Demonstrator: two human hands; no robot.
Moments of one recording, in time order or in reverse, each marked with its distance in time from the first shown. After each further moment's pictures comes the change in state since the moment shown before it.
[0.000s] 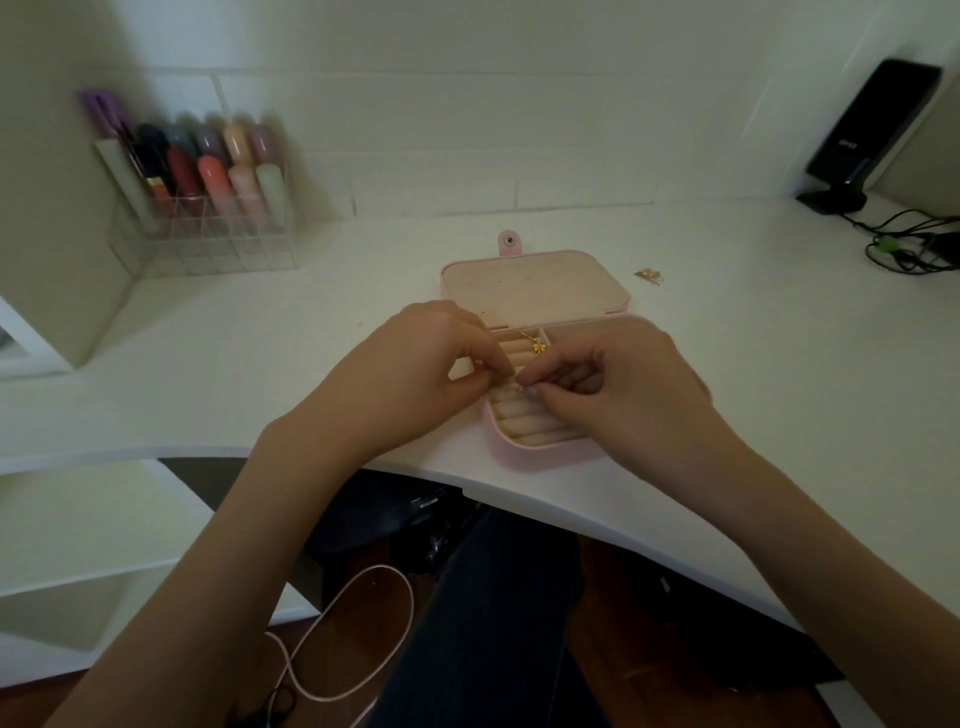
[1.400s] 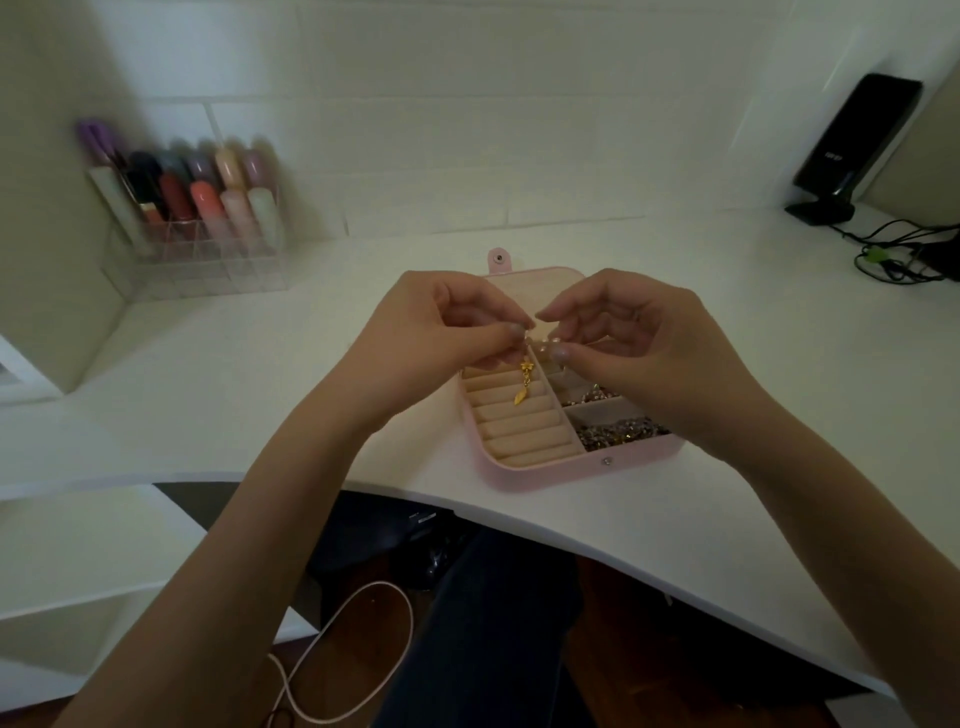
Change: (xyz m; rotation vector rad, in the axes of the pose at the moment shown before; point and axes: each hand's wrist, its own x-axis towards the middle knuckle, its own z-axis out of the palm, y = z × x) left_hand 0.028 0.024 -0.009 -0.745 0.094 -0.427; right_hand 0.017 0.019 -0.032 0.360 0.004 -0.112
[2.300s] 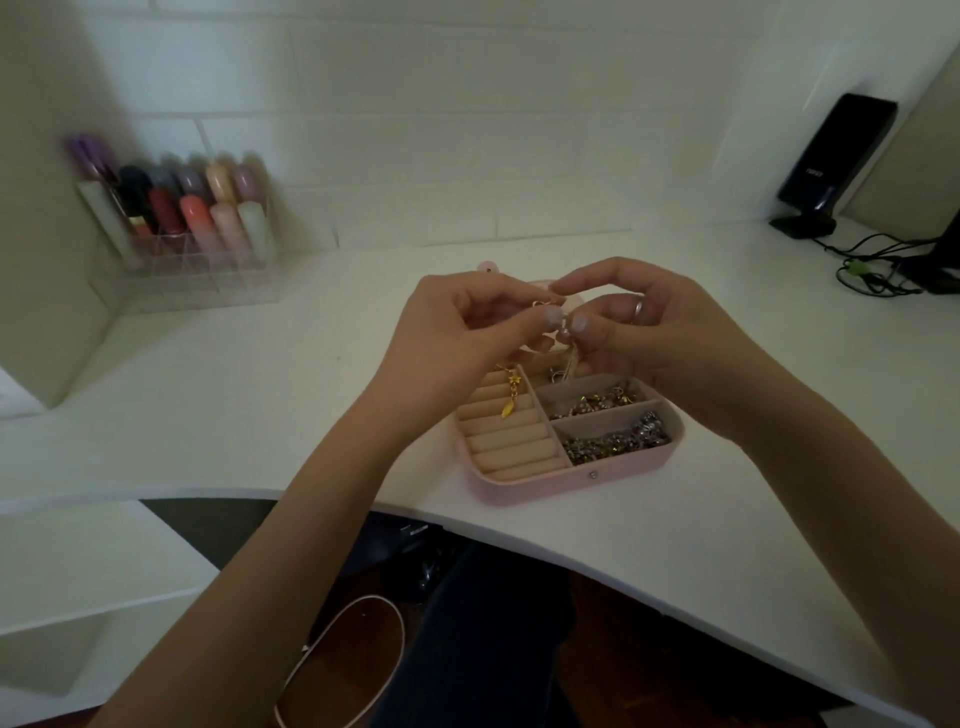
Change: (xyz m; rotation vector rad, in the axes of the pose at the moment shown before) left_hand 0.009 0.004 0.025 -0.137 0.092 0.153; right_hand 0.012 -0.007 -0.024 0.271 -0.044 0.251
